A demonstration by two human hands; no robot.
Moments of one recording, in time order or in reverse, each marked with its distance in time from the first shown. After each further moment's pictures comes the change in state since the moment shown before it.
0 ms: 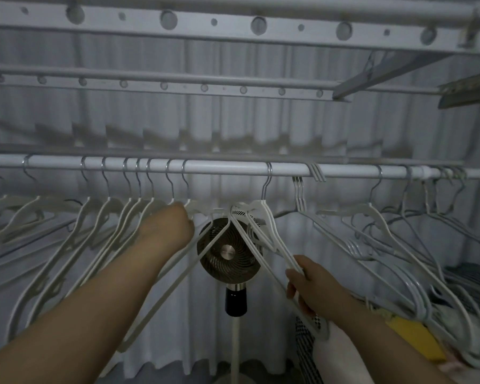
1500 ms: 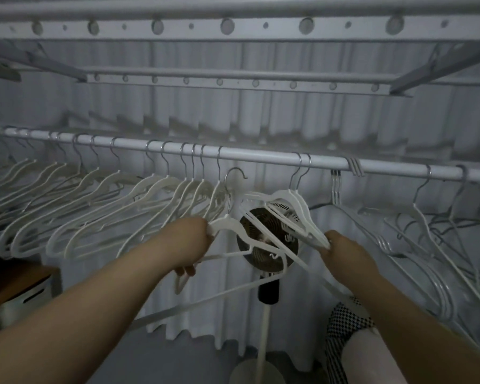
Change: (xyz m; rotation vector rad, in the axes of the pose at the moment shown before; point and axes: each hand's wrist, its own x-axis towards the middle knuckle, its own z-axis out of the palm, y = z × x) left_hand -0.097 -0.011 -0.039 -0.223 -0.382 -0.182; right_hand 0.019 0.000 -0.014 -0.608 0.183 -0.068
